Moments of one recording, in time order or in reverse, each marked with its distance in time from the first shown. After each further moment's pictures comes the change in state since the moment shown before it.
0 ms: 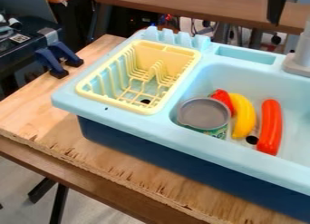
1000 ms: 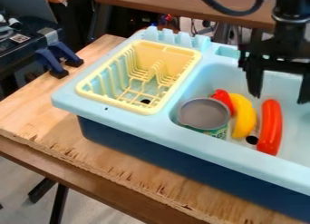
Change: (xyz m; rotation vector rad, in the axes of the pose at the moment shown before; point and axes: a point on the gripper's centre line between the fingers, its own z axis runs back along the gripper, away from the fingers) arm -0.011 -0.003 -0.095 -0.164 0.048 0.028
